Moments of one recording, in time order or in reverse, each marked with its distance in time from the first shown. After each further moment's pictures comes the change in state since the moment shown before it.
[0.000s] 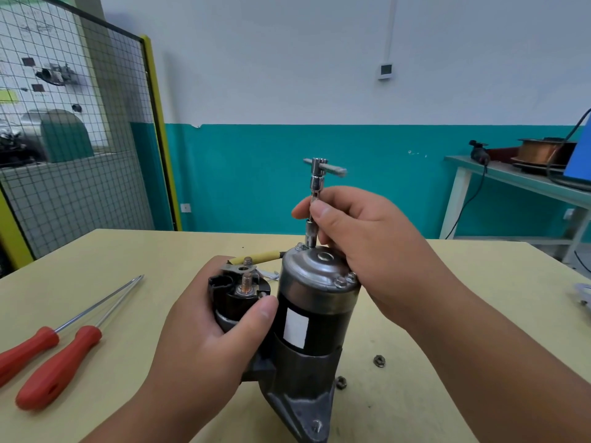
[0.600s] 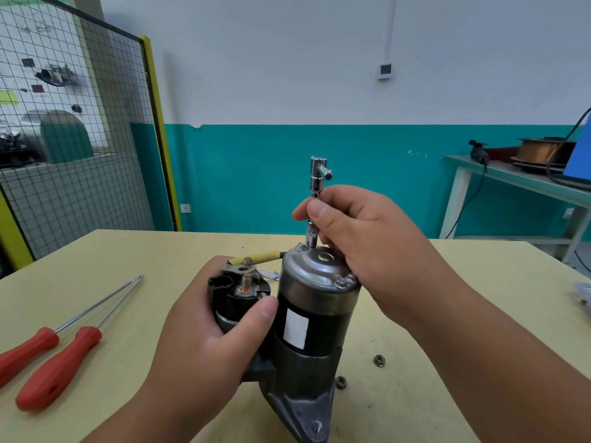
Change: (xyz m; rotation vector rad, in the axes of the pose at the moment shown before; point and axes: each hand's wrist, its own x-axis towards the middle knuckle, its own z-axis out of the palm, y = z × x) left_hand 0.000 0.001 0.001 0.010 0.008 0.006; right_hand -0.003 -0.007 -0.002 -0.076 0.002 -0.003
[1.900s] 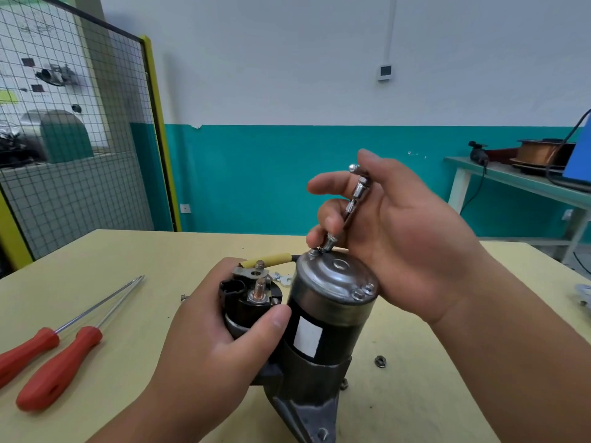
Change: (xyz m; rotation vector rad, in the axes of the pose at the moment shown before) left_hand -0.003 0.007 0.001 -0.108 -0.095 0.001; right_hand 0.004 -0.014 -0.018 0.767 -0.282 0.221
